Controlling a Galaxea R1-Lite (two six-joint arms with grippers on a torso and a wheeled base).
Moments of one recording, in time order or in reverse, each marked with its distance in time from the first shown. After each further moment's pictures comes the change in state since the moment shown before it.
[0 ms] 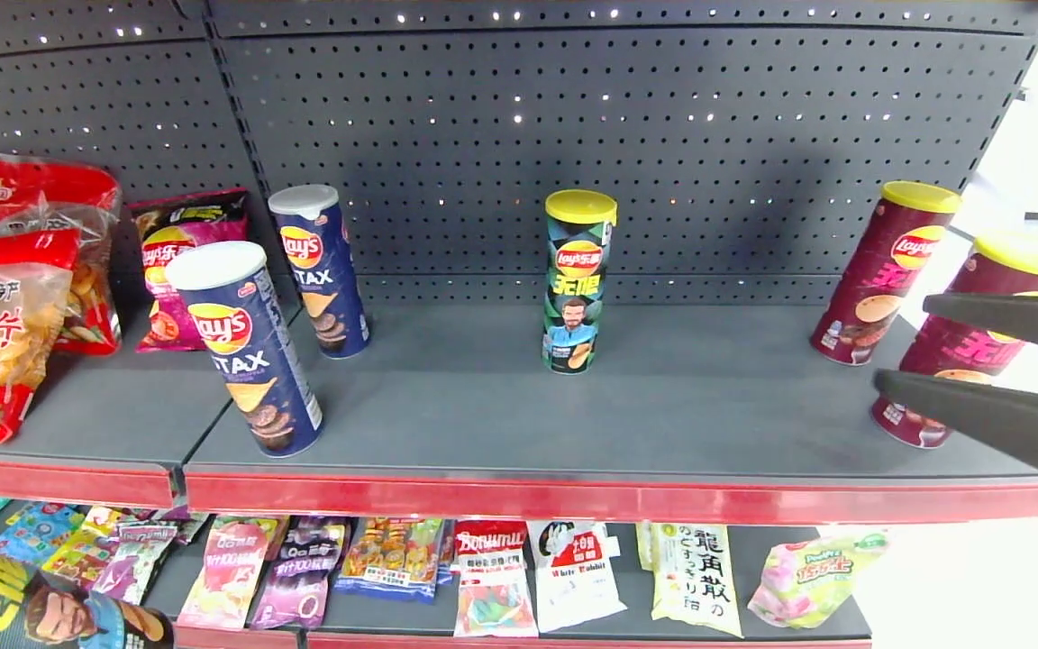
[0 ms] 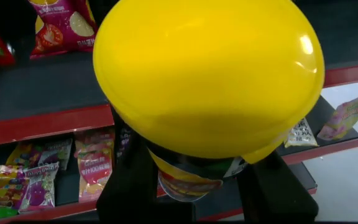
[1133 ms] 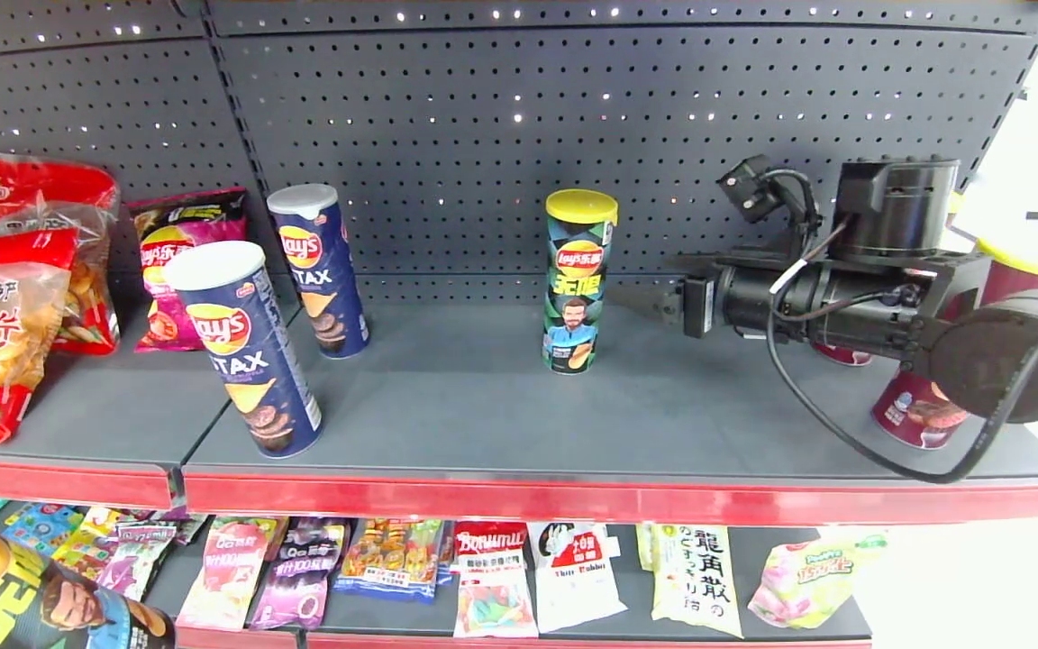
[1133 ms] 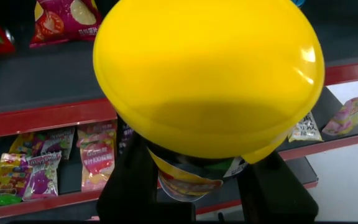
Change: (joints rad) left arm 0.002 0.057 -0.008 0.003 0.021 0.001; right arm -0.096 0.734 -0.277 -0.457 0.129 -0.008
